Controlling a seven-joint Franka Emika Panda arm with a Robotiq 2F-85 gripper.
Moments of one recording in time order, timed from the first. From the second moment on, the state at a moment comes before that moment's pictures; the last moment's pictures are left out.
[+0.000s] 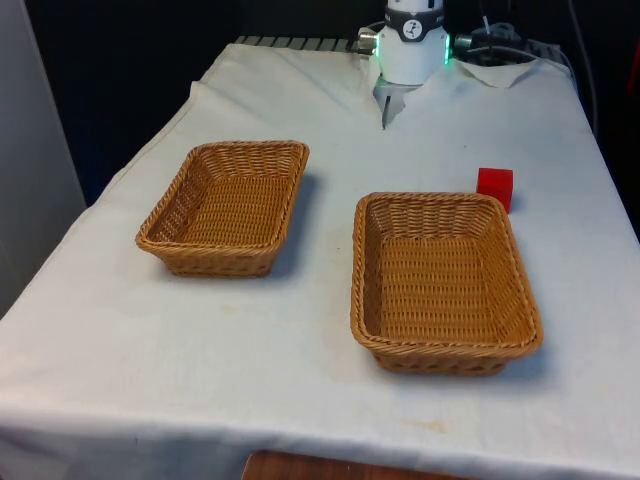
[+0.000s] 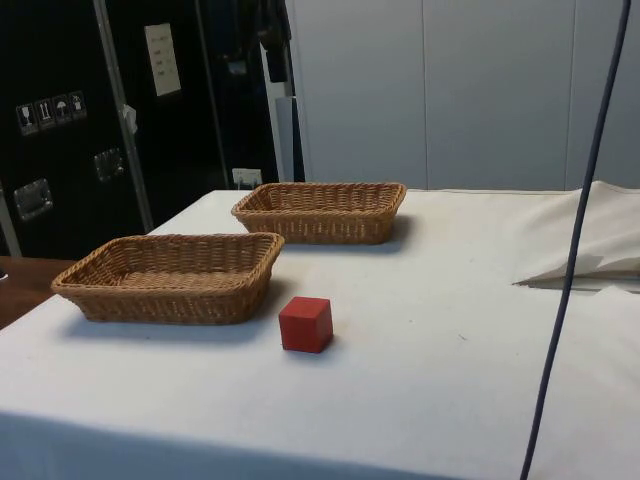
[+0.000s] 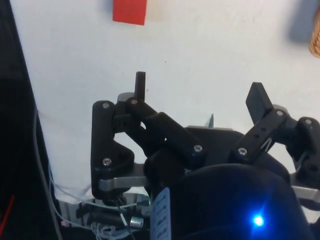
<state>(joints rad) 0.37 -0.03 -0.22 -2.04 -0.02 2.00 0.17</state>
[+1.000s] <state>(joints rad) 0.37 0.03 -0.12 -2.21 0.05 2.28 0.20</state>
